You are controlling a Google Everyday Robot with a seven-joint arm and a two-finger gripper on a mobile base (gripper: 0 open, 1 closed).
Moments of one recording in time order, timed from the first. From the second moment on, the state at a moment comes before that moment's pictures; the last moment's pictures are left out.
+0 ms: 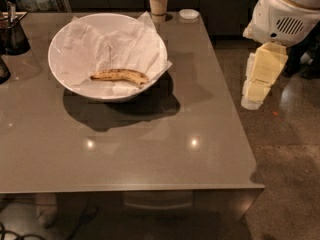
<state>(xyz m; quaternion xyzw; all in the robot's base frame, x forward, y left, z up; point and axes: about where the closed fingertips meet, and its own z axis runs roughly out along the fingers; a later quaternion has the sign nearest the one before) 0.490 -0.177 0.974 -0.61 0.78 -0.01 0.12</state>
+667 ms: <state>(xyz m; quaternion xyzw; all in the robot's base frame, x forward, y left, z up) 0.510 -0.165 0.979 -0.60 0.79 0.00 0.14</state>
